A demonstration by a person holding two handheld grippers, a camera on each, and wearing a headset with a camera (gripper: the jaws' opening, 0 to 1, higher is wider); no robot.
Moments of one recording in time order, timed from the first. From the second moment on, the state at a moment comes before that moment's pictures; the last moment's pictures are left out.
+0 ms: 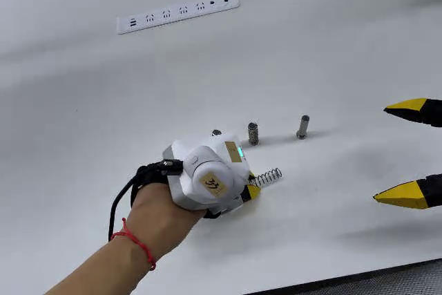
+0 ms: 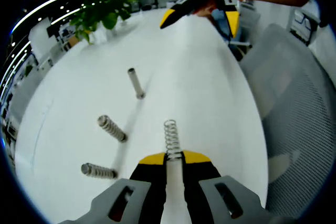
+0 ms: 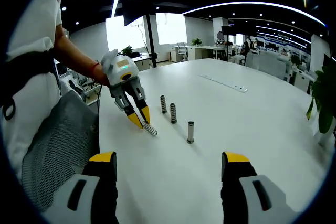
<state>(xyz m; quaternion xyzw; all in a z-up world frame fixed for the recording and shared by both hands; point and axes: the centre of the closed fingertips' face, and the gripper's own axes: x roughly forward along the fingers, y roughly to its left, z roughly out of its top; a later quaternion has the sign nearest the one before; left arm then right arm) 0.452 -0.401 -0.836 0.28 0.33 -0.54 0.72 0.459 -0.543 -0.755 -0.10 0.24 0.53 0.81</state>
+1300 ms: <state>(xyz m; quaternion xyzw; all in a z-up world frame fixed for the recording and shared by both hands) 0.440 -0.428 -0.699 0.11 0.17 -0.57 0.80 0.459 -0.462 -0.671 -0.01 0.22 0.60 0.77</state>
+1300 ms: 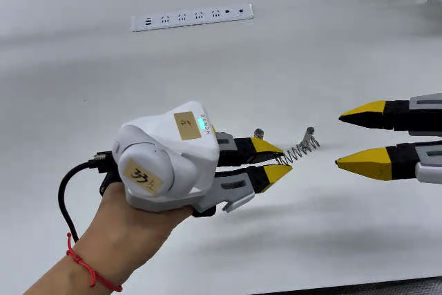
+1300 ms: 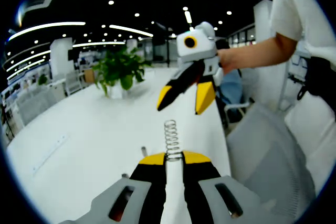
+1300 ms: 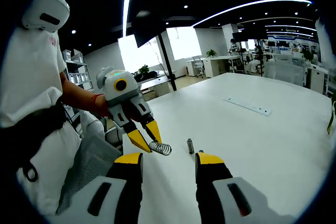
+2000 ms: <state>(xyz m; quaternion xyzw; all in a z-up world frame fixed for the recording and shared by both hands) 0.433 -0.429 -0.685 0.08 0.15 -0.58 0.80 0.446 -0.445 -0.665 0.01 0.25 0.63 0.73</state>
